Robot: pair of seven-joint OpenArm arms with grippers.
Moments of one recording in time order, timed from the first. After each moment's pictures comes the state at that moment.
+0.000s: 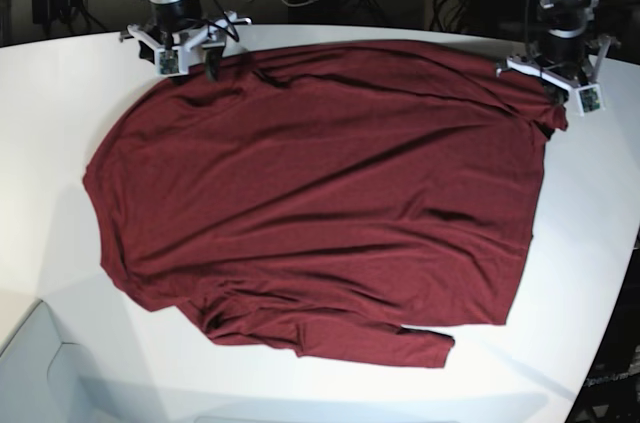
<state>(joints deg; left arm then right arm) 31.1 -3.5 -23.4 114.9 -6.6 -0.4 33.8 -34.9 3.2 0.0 96.3 -0.5 1.2 -6.8</state>
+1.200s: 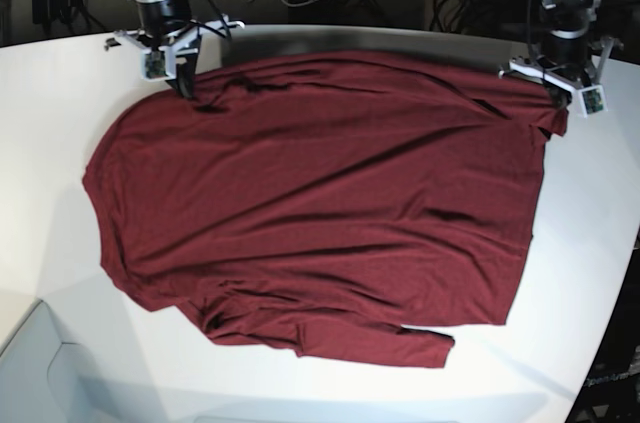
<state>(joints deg) 31.1 -3.4 -23.8 115.9 -6.6 -0.4 33.9 -38.4 4.6 0.3 106.5 -0.3 1.3 -6.6</state>
